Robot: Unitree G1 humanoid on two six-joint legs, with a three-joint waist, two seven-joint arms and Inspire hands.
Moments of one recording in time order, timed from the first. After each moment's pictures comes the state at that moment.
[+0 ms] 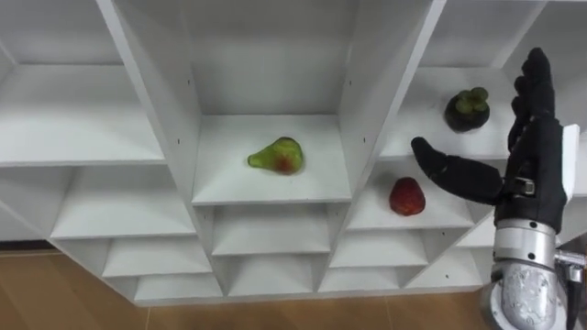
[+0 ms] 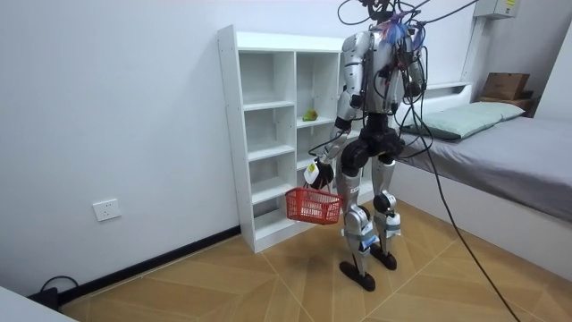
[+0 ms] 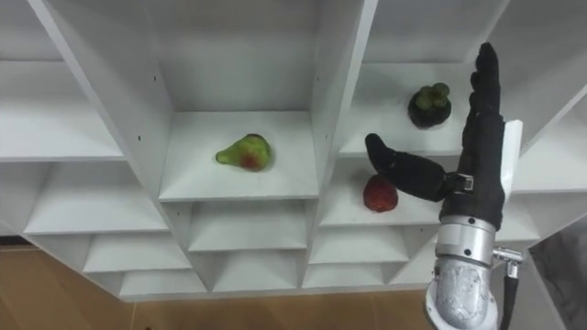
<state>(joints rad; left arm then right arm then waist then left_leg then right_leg) 0.19 0.23 -0.07 1.08 0.18 -0.11 0.20 0.19 -0.30 0.08 -0.15 -0.01 -0.26 -0.45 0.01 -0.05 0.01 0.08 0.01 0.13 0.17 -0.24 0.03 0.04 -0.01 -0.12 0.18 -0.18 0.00</state>
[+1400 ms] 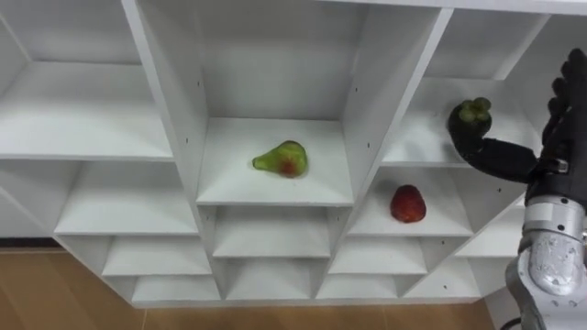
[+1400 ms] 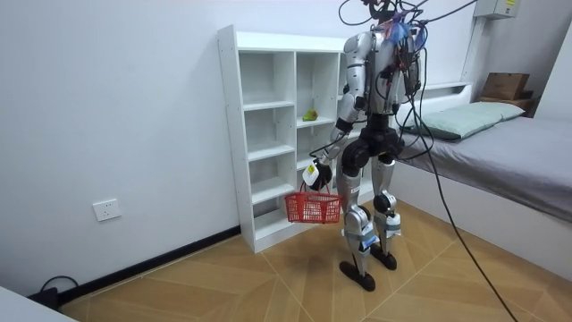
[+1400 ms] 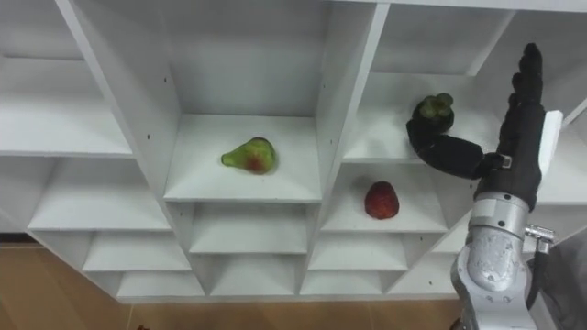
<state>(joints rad) 0.22 0.22 0.04 1.02 0.21 -0.07 0.17 0.05 -0.31 -0.07 0.03 0.07 -0.19 -0.40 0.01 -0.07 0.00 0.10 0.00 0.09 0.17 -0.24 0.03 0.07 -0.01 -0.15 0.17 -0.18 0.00</state>
